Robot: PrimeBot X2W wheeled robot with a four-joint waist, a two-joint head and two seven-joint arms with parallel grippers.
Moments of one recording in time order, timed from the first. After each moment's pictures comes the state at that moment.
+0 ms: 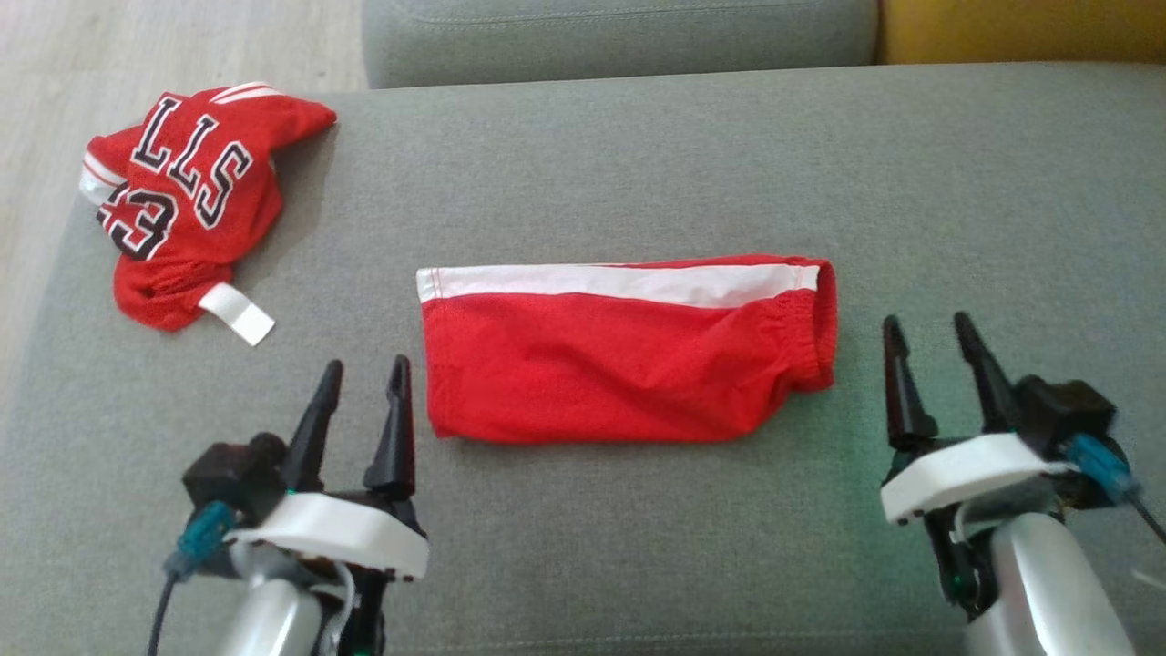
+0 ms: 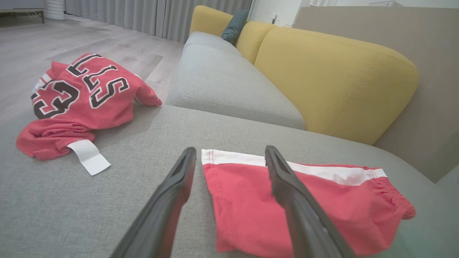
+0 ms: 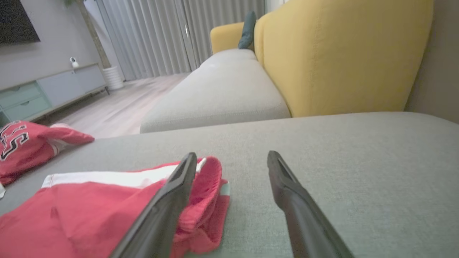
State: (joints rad) left arm -0.07 0.19 -0.37 0.12 -0.51 0.12 -0.25; right arm -0.16 -0.05 0.00 0.32 0.16 0.12 -0.16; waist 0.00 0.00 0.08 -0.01
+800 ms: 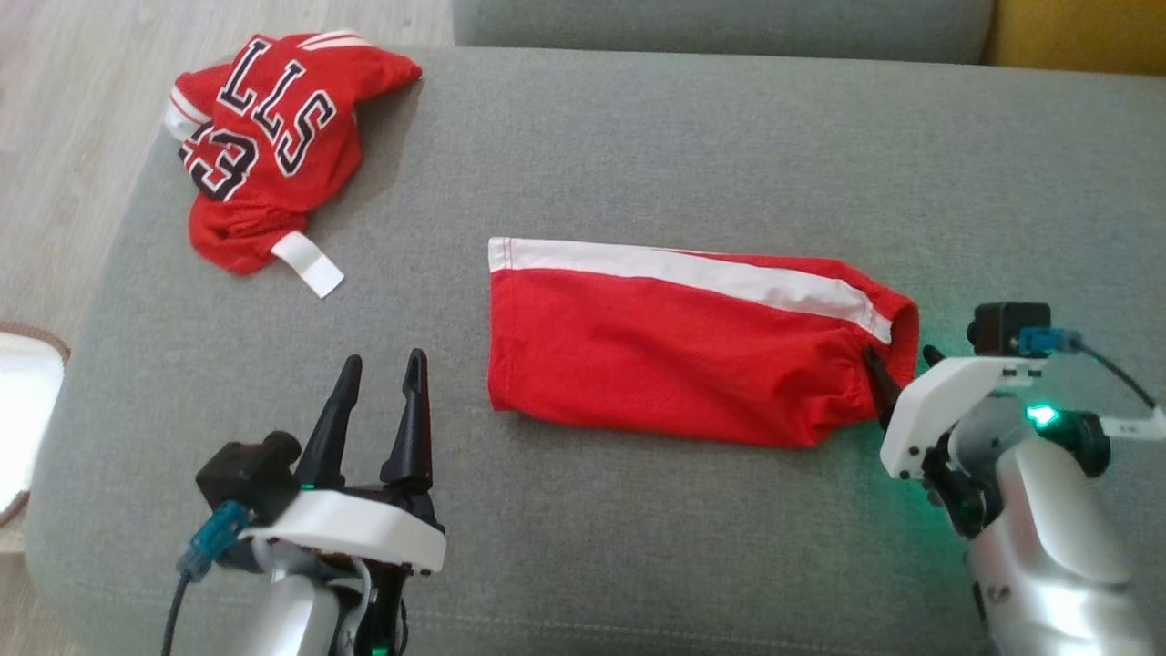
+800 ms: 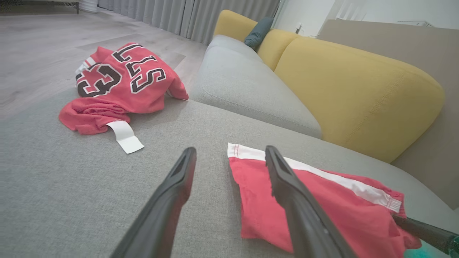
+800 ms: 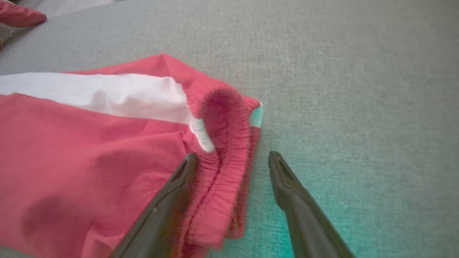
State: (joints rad) left arm -0.07 0.07 -0.29 0.16 -0.44 0.02 -0.25; right arm -0.39 -0.07 -0.05 0.64 0.12 0.12 0.30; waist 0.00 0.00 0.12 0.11
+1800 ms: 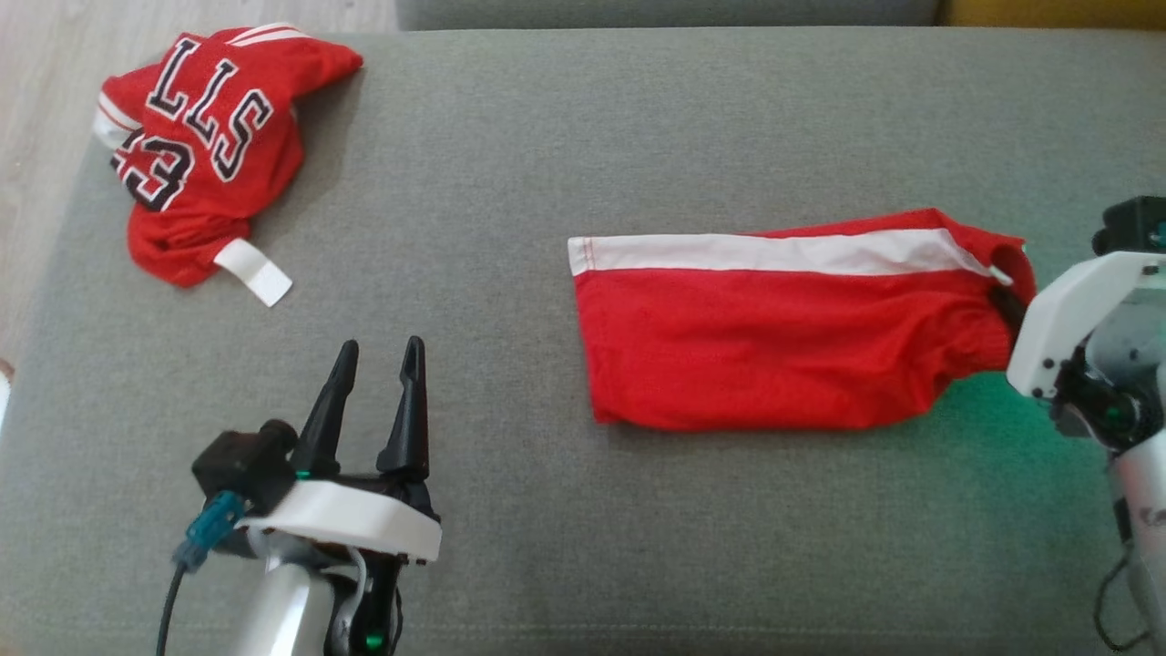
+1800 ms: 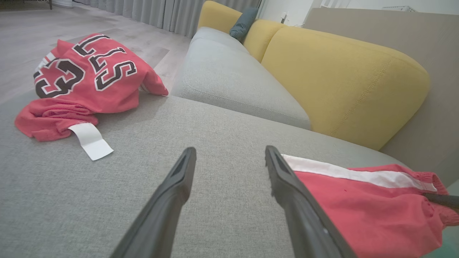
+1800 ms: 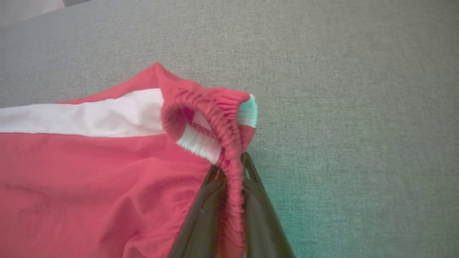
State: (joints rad) left arm -0.08 0.05 -0.25 0.17 -0.40 -0.02 -0.25; right arm -0.50 -0.34 0.06 0.57 0.44 0.12 0.63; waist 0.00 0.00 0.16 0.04
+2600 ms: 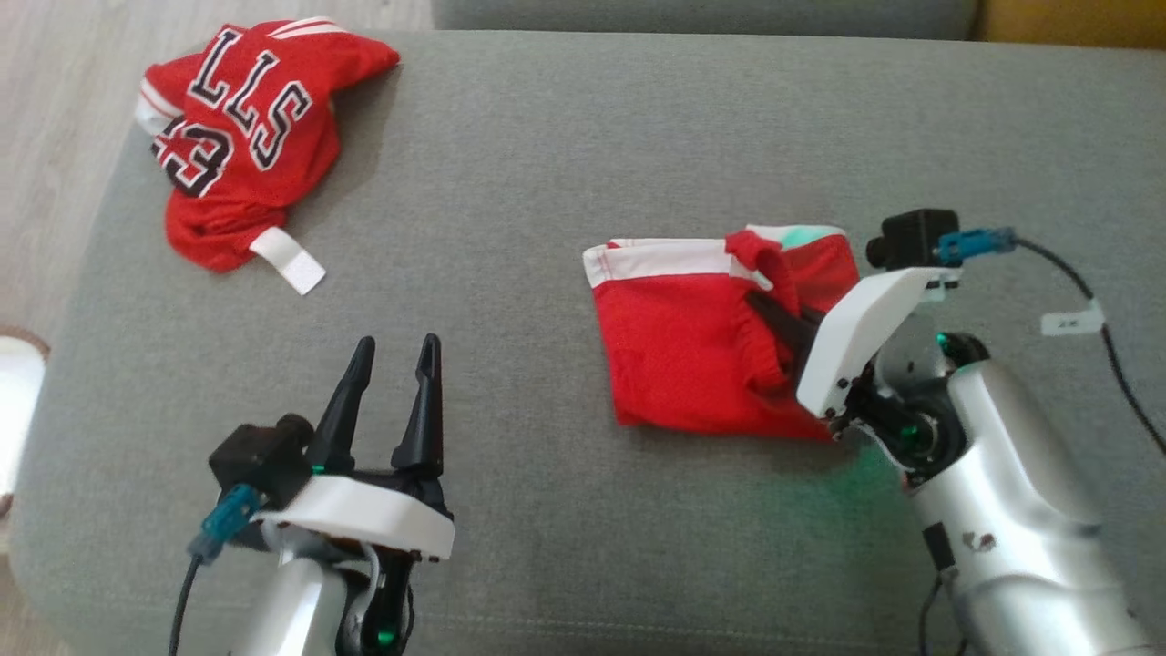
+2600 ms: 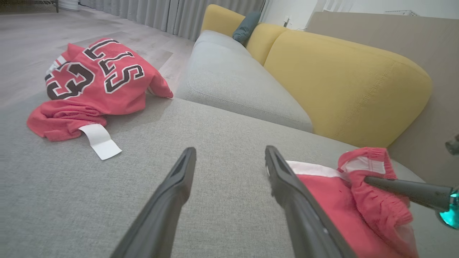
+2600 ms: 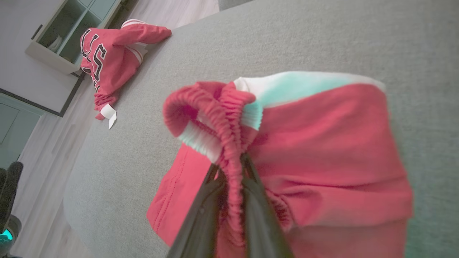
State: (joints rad) left arm -0.10 0.05 -0.28 0.18 -0.40 -0.02 -0.25; right arm -0.48 -0.11 0.26 0.45 0.63 0.12 0.59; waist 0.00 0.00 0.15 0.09
